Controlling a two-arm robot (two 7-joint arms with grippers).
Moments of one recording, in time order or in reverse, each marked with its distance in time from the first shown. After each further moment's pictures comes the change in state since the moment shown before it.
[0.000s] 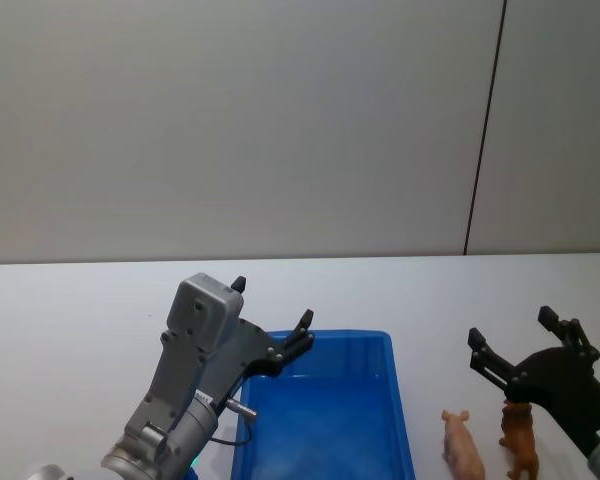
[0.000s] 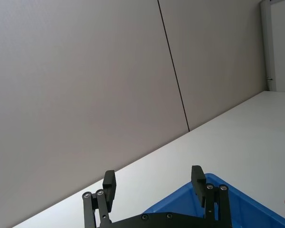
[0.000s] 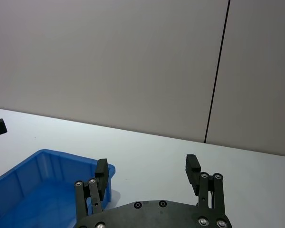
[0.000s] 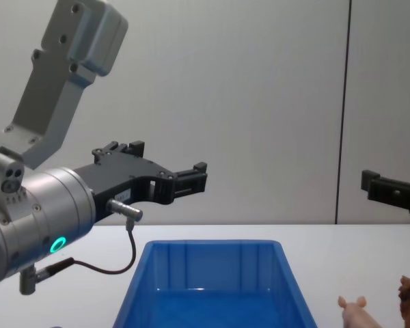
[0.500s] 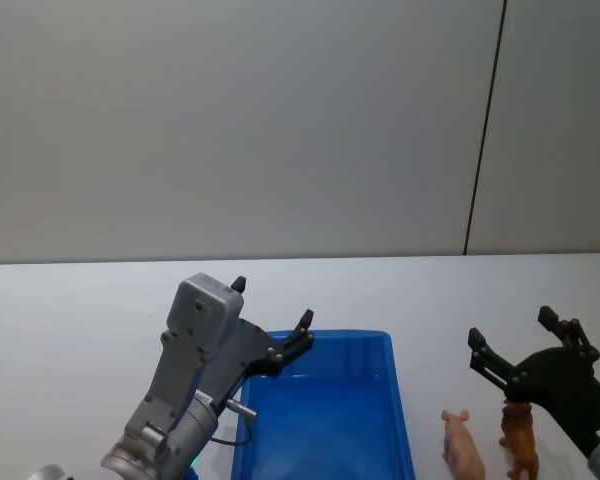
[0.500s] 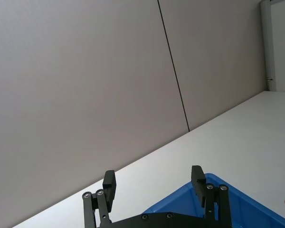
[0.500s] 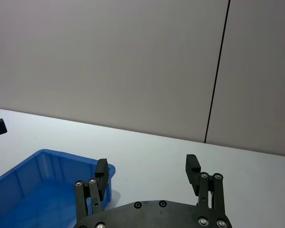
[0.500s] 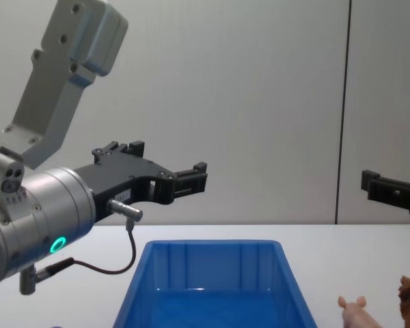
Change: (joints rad) left arm 0.000 0.000 0.000 0.000 0.000 0.000 0.000; right arm 0.000 0.000 0.000 0.000 0.000 0.000 0.000
